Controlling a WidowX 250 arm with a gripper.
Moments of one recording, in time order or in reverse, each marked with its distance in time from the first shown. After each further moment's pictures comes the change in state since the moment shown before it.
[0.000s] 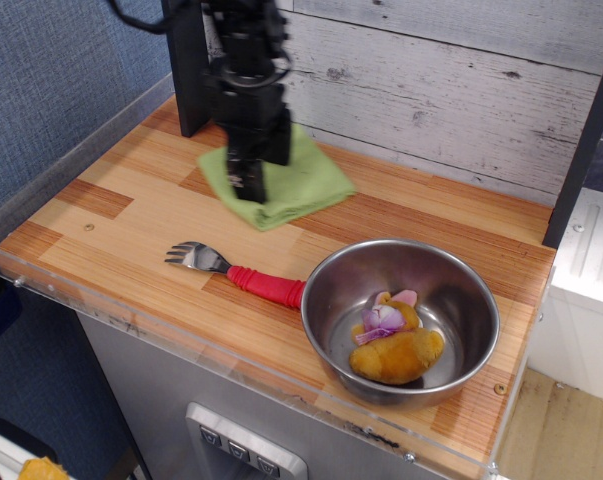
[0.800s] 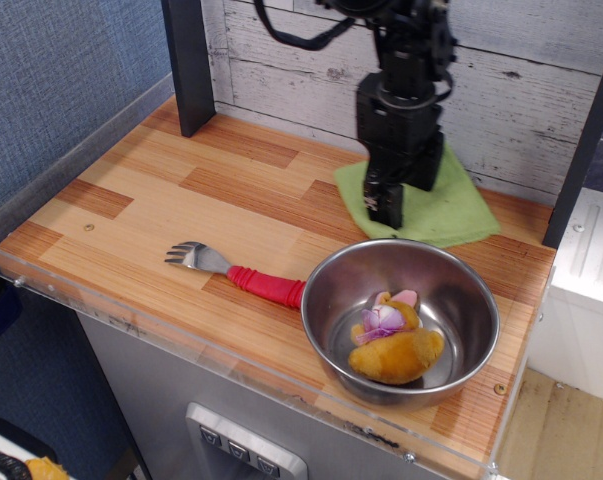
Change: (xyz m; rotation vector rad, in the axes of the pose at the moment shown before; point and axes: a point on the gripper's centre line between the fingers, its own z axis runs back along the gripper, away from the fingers) arm -0.119 -0.007 0.000 -0.010 0.067 -0.246
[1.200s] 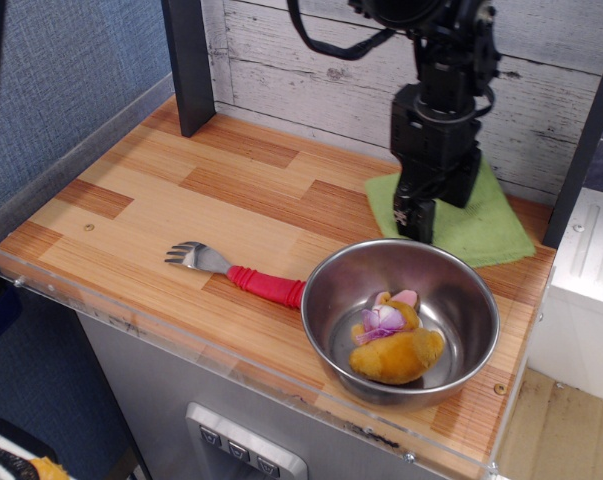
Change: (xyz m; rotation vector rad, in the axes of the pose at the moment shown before) arm -0.028 0.003 -0.001 0.023 0.010 -0.071
